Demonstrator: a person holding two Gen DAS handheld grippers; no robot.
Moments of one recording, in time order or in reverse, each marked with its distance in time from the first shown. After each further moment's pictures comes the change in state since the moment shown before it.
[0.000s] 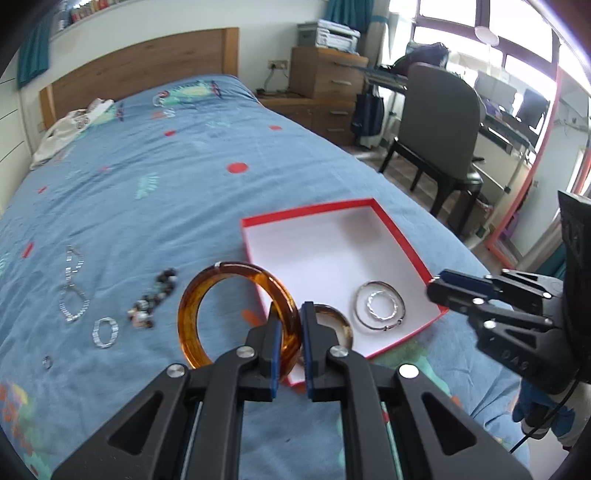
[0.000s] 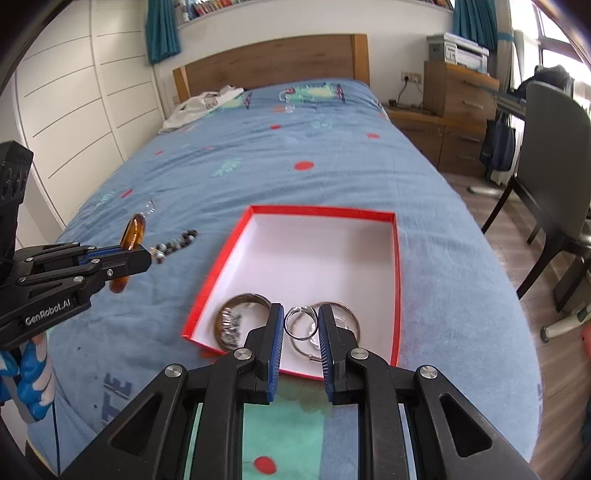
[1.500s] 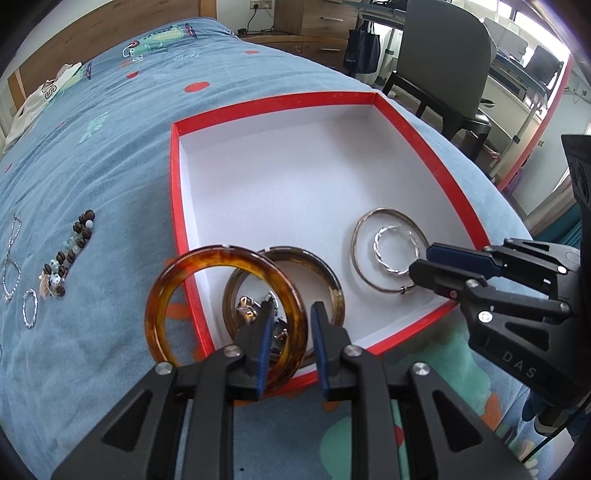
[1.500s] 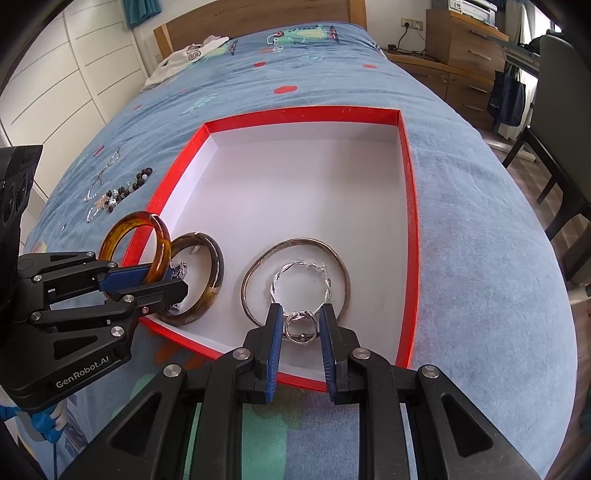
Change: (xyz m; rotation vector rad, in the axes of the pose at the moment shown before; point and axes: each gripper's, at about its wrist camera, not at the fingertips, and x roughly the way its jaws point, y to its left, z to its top) left arm 0.101 -0.026 -0.032 0.030 0.228 -0.016; right arm 0.080 -0.025 -0.024 0.025 0.204 -0.003
